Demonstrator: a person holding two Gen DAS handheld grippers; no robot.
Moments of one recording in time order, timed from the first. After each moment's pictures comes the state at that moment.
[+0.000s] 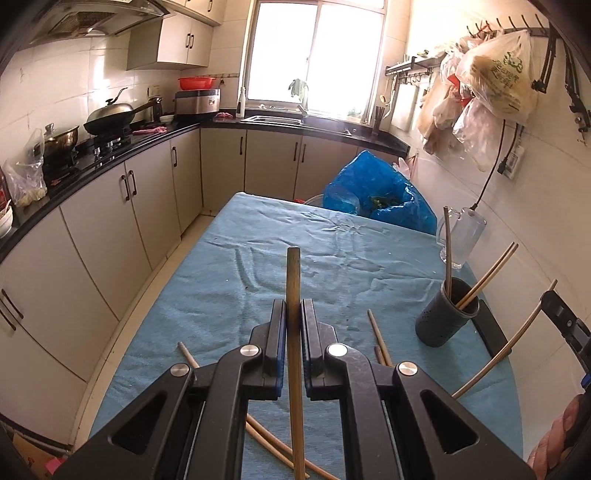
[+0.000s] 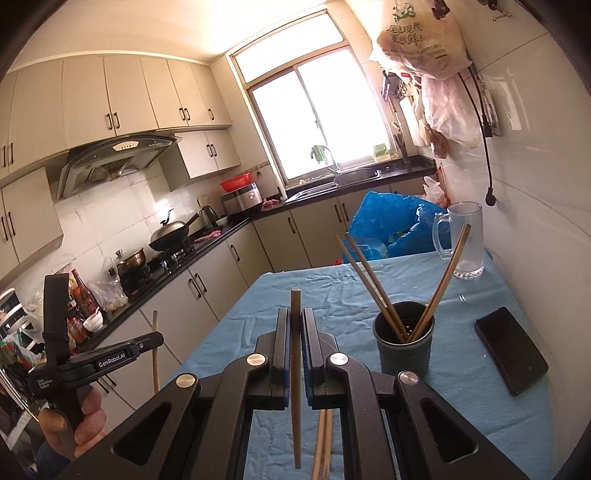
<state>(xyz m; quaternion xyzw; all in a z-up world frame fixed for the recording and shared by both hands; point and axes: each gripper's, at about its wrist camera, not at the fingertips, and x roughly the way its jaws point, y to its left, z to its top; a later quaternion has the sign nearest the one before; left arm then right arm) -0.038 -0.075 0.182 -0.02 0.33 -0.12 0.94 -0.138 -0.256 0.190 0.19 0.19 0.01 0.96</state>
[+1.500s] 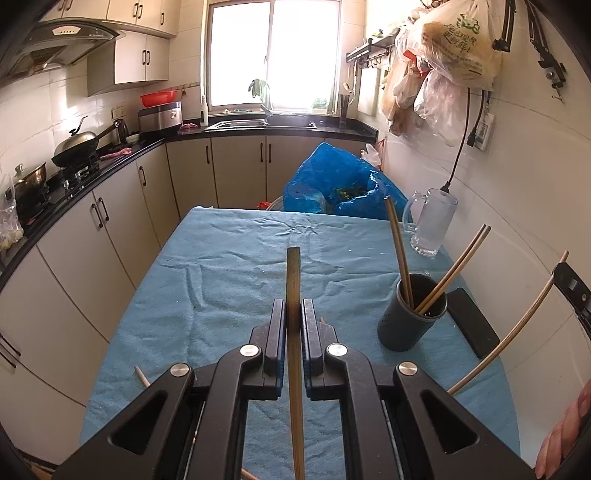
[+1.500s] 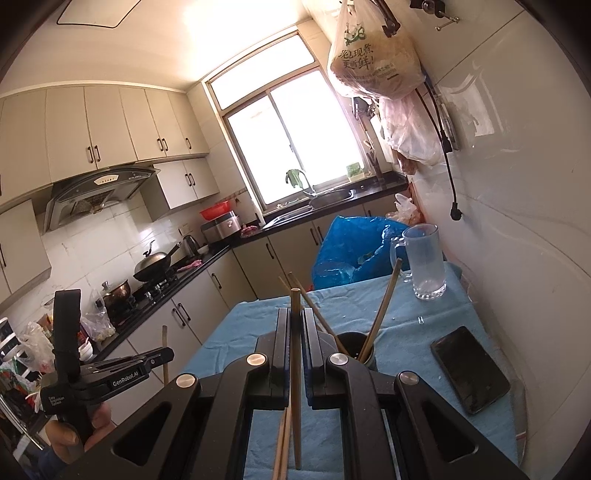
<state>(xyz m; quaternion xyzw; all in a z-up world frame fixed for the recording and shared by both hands) -0.031 -0.159 0.191 0.04 0.33 -0.16 0.93 -0.170 -0.314 0.205 0.21 0.15 -0.03 0.97</state>
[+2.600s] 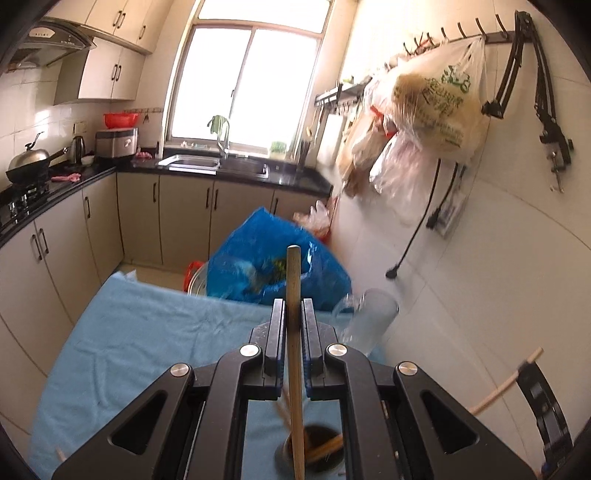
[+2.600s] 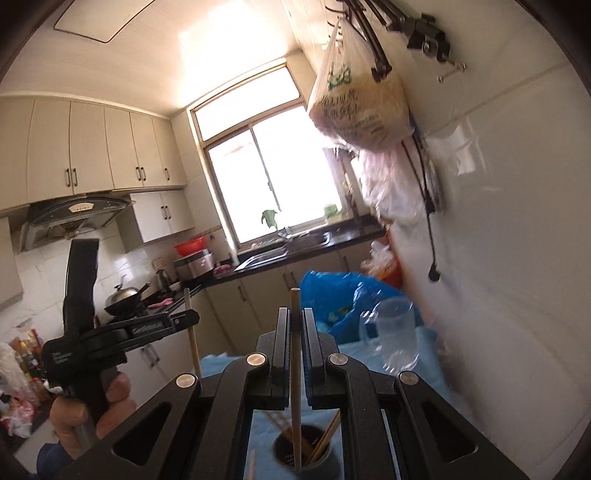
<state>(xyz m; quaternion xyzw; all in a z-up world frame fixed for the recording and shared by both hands) 0.074 -0.287 0.271 -0.05 0.26 -0.23 0.94 -0.121 -0.372 0.262 0.18 0.09 -0.10 0.98</state>
